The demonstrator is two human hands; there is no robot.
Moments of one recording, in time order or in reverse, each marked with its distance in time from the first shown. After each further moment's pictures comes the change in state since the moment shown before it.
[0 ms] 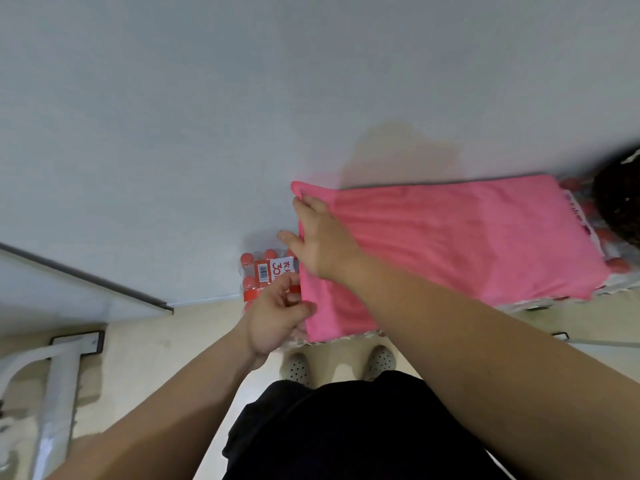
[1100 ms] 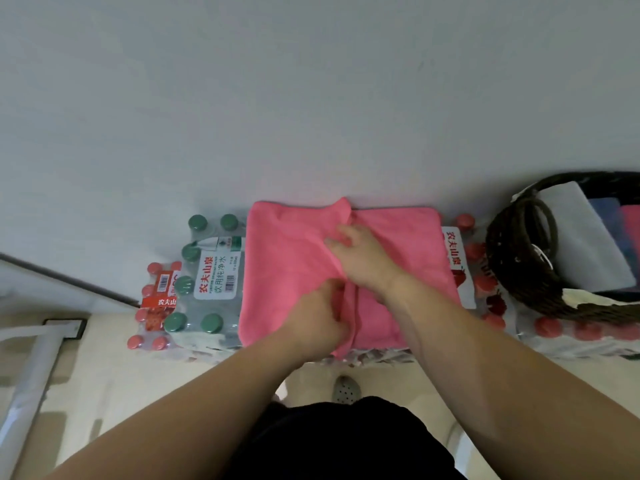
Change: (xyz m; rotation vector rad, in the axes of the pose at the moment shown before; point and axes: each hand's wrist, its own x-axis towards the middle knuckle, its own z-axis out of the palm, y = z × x) left_hand 0.123 0.027 0.355 0.813 0.167 0.070; right_hand -0.061 0.280 -0.207 0.335 -0.055 0.194
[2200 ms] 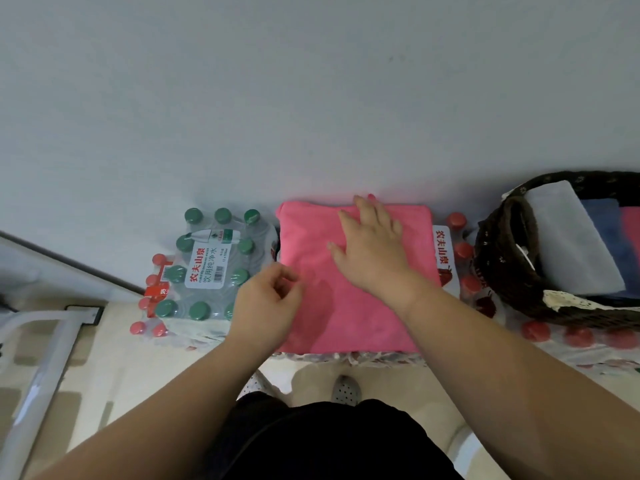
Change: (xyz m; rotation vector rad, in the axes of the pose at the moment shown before) left_hand -0.017 -0.011 -0.001 -0.091 0.596 -0.078; right_hand -0.011 0.023 -0.037 -0.759 0.163 -0.271
